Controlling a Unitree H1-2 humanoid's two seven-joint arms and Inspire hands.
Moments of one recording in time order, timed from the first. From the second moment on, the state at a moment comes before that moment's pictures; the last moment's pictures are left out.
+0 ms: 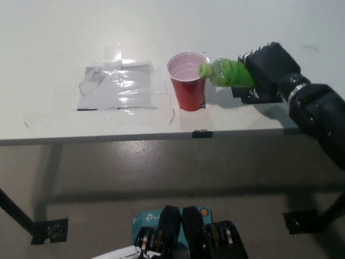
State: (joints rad) left_arm -0.09 0.54 -0.42 -0.35 -0.01 0.46 -0.63; right_arm -1.01 -0.44 0.75 0.77 -0.89 -0.08 -0.16
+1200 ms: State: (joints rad) left_arm -0.09 0.54 -0.42 -0.35 0.00 0.46 -0.63; right_arm -1.08 -0.48 0.73 0.74 -1.06 -0.17 -0.16
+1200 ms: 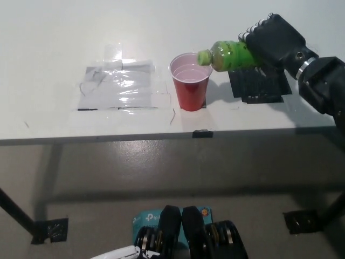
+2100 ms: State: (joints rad) left_arm -0.08 0.54 -0.41 -0.35 0.00 0.46 -0.63; right_arm -1.23 -0.47 0.86 0.72 -1.29 -0.16 -0.02
